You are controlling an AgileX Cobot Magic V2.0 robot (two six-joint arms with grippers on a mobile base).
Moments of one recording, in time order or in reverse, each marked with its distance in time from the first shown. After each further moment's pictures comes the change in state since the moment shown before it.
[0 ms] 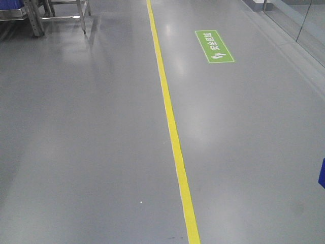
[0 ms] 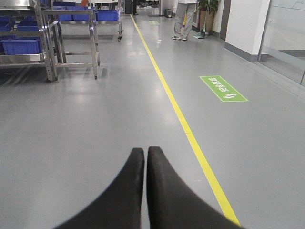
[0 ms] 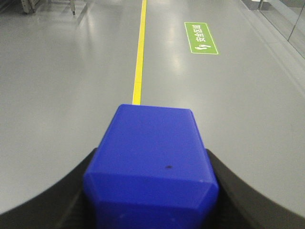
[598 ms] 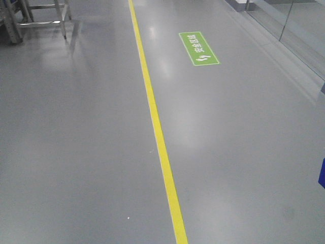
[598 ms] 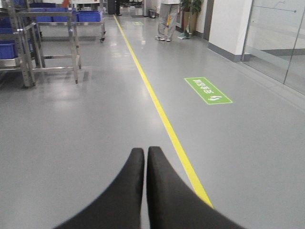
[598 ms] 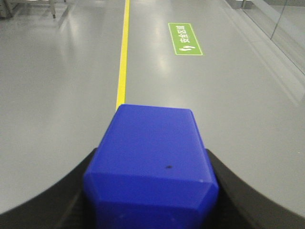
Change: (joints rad) left arm 0.000 0.000 0.000 0.000 0.000 0.000; right arm 0.000 0.000 0.000 0.000 0.000 0.000
